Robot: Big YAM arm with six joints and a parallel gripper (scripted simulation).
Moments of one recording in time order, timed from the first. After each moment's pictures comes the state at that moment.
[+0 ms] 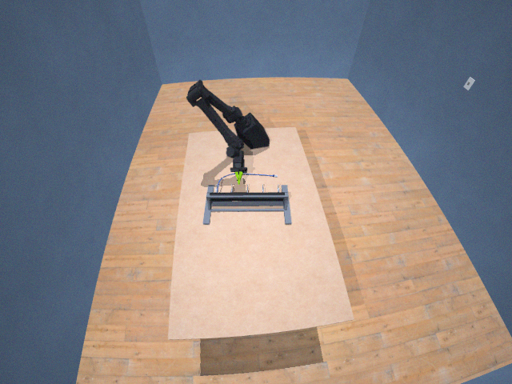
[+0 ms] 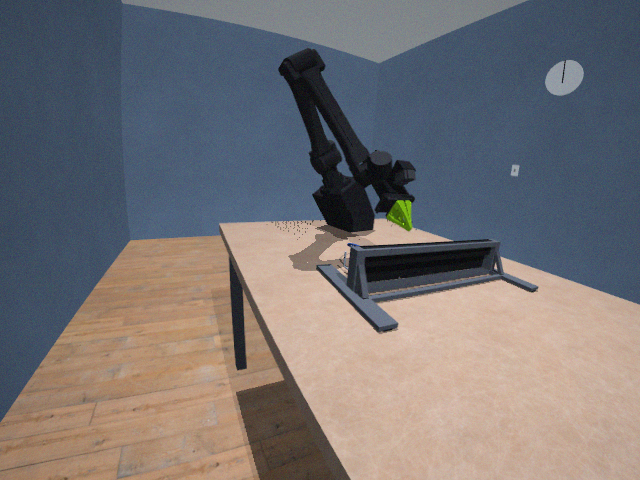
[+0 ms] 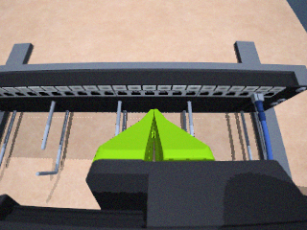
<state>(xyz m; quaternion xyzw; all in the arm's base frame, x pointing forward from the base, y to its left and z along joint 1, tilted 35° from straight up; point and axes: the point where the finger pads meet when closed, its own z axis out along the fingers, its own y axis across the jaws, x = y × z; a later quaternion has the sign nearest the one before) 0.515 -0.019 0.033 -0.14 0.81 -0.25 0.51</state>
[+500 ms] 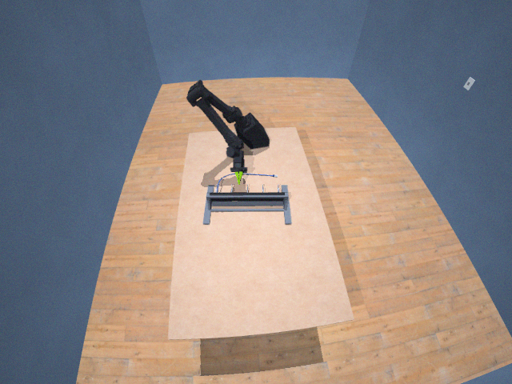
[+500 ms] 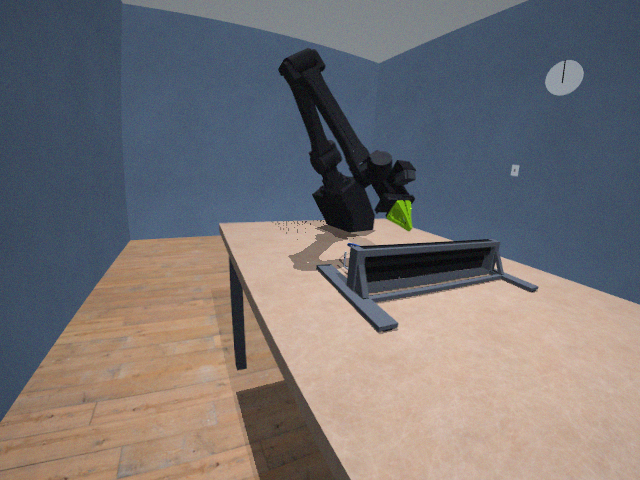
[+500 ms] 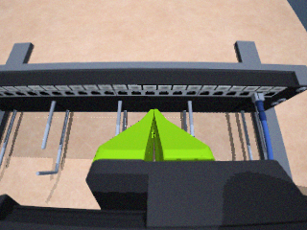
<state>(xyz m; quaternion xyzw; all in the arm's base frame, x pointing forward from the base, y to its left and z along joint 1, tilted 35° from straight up) 0.515 -0.019 0.033 -0.14 0.81 -0.25 0.51</state>
